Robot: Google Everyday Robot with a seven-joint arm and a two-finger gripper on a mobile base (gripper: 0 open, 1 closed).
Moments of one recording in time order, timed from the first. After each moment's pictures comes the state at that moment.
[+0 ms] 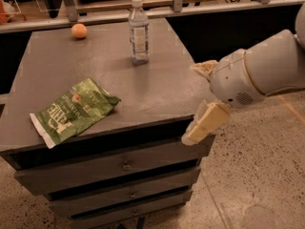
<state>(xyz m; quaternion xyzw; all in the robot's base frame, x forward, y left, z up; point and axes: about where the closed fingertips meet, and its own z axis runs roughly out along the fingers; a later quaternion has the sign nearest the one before) 0.449 -0.085 0.912 -0.61 0.70 0.15 0.34</state>
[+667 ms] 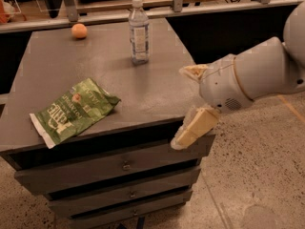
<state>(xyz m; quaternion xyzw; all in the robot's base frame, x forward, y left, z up) 0.443 -0.064 0.907 -0.62 0.68 0.16 0.35</state>
